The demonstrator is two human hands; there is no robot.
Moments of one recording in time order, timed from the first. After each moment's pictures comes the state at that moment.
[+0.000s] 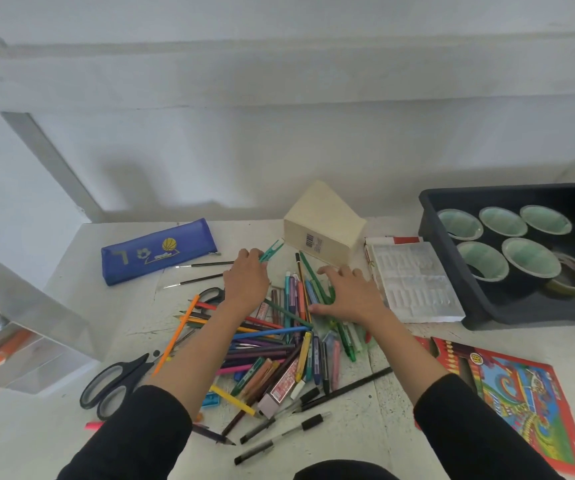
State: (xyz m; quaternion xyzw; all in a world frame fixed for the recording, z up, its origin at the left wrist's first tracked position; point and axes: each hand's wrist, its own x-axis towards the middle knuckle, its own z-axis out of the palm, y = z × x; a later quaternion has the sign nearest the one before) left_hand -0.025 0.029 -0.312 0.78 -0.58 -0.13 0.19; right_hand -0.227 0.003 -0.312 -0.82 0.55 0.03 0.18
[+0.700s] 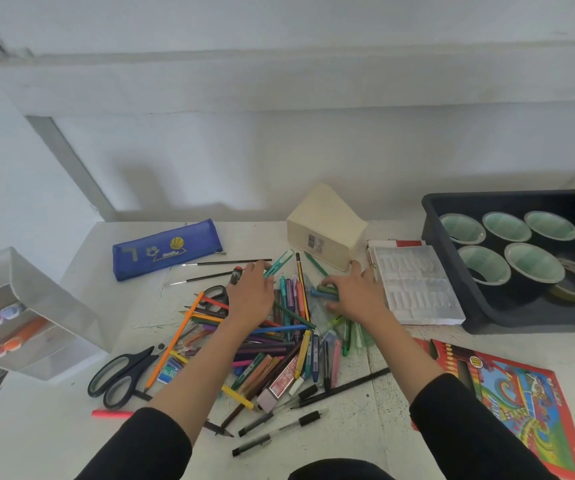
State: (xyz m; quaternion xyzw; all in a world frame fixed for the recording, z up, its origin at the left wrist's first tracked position) left_hand -0.040 0.061 -0.307 0.79 -0.55 -0.17 0.19; right_hand -0.227 0.005 -0.310 -0.80 0.58 0.05 0.15
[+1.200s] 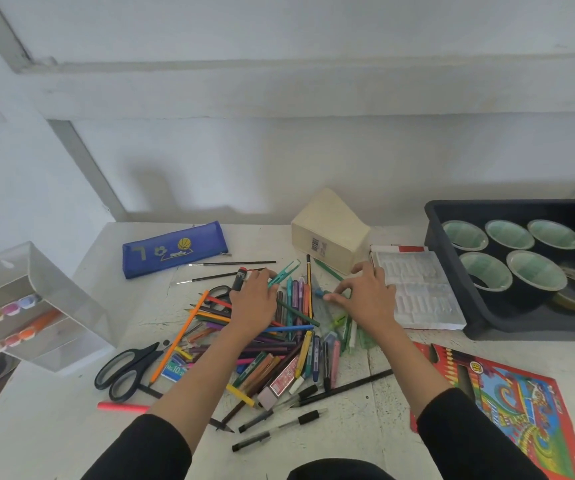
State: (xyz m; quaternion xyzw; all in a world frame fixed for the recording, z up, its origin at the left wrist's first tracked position) left_hand -0.045 0.076 -0.305 0.79 -0.56 -0.18 0.18; right_hand -0.241 0.014 -0.309 -0.78 0.60 -0.09 0.14
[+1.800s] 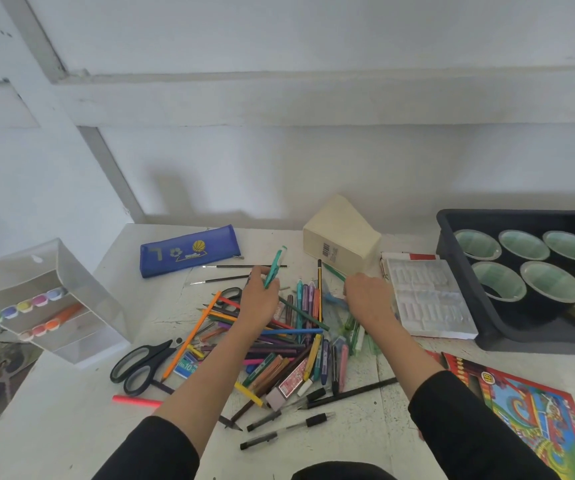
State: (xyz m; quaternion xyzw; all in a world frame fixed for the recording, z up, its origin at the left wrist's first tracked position) left_hand -0.045 0.081 -0.289 0.76 -0.39 -0.30 0.41; right_hand -0.215 0.010 -0.289 -0.82 0.57 0.09 -0.03
